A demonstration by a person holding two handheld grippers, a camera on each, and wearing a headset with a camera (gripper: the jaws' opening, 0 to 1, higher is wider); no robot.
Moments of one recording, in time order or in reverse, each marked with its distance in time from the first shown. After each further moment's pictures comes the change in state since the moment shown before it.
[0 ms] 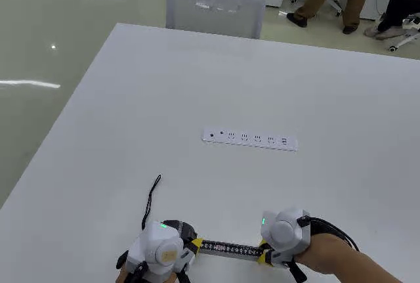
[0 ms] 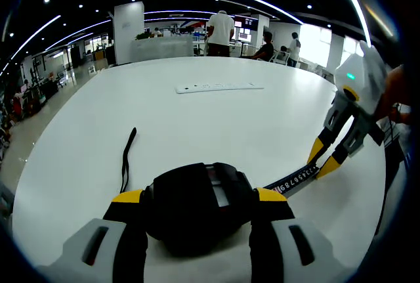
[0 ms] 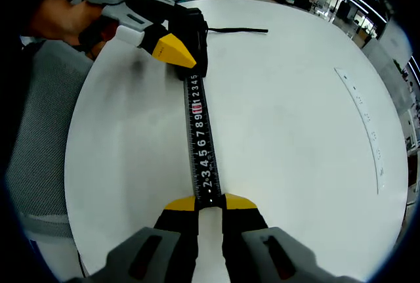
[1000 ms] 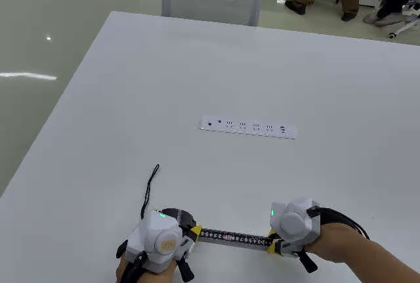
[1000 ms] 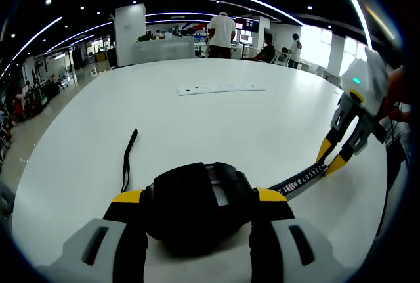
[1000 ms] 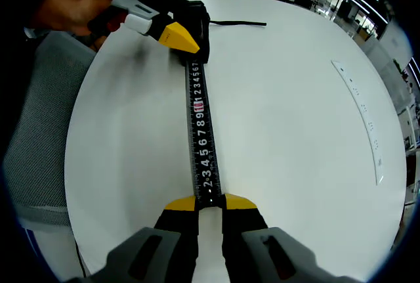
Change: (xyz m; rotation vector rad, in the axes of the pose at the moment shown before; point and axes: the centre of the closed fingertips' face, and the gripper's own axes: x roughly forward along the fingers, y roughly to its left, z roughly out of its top) left arm 0.004 0.001 -0.002 0.002 -0.014 0.012; right arm -0.011 0.005 -0.023 -0.007 0.029 -0.009
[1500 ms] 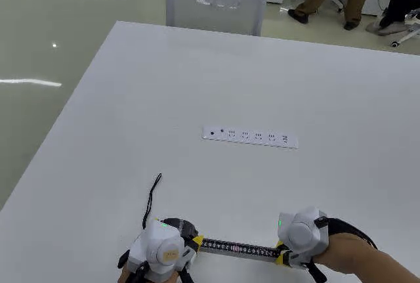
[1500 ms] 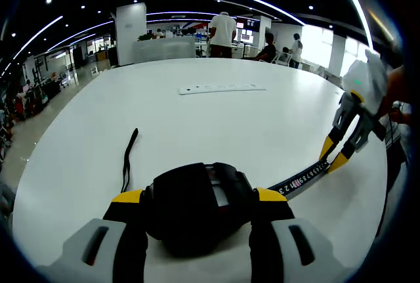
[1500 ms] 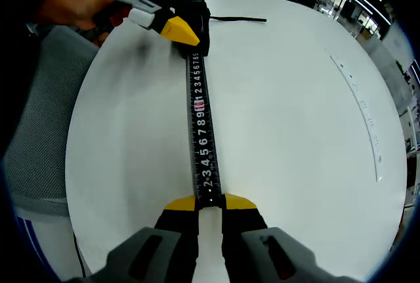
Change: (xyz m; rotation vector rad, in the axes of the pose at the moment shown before) left arm 0.000 0.001 -0.001 -0.006 0.004 0.005; right arm -0.001 -0.002 -0.011 -0.008 0.012 0.011
